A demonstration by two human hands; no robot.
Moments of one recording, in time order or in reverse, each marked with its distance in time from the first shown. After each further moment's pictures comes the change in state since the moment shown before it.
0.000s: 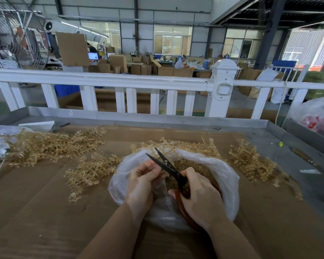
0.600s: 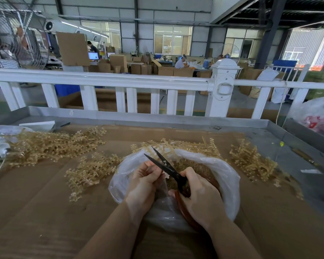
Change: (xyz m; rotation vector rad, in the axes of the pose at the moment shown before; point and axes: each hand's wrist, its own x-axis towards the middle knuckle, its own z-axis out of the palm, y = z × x) left_hand 0.000 0.001 0.001 -0.052 -0.048 -0.086; right_hand 0.002 -0.002 0.000 0.010 0.026 -0.022
